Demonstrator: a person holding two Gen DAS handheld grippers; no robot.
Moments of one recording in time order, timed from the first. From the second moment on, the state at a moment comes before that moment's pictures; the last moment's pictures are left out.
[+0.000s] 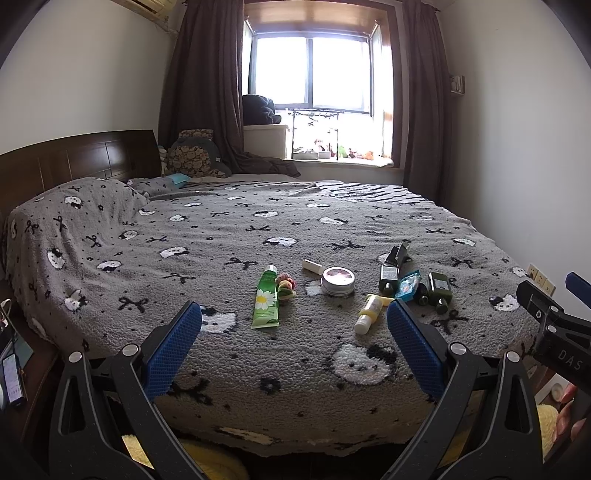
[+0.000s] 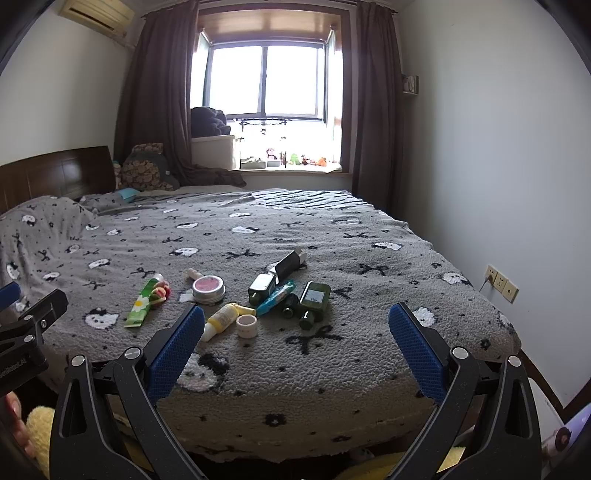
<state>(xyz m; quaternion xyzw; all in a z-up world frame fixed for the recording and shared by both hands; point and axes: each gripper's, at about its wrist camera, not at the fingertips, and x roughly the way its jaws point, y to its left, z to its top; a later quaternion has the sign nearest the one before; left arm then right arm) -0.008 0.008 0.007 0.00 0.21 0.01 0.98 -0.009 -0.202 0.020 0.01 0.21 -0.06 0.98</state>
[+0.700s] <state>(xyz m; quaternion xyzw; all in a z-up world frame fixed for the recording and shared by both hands) -0.006 0.010 0.007 0.00 0.21 0.01 0.98 -0.010 -0.204 0.021 0.01 0.20 -0.05 0.98</state>
